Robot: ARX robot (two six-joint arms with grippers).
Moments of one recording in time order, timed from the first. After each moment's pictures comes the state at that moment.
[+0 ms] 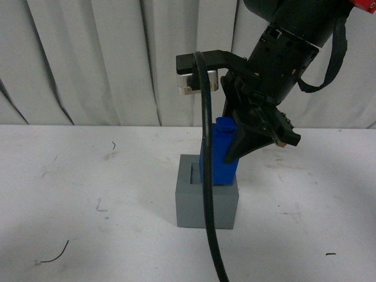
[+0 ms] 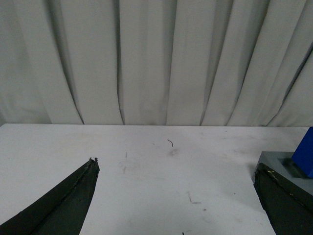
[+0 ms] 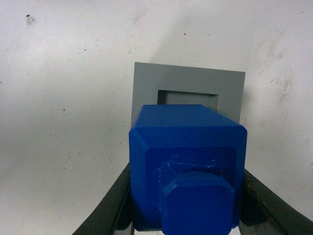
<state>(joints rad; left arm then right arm) 0.00 0.01 0.01 0.00 0.00 0.00 0.37 2.28 2.03 -1.12 -0.37 -1.30</state>
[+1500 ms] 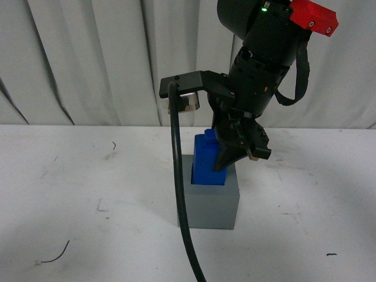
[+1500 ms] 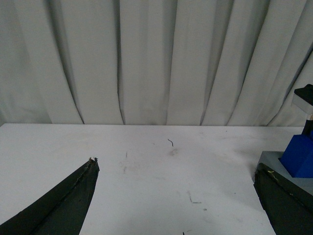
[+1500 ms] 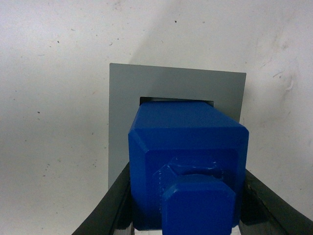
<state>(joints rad) 0.00 0.01 0.01 0.00 0.00 0.00 0.41 2.36 2.08 -1.10 -0.27 -1.25</state>
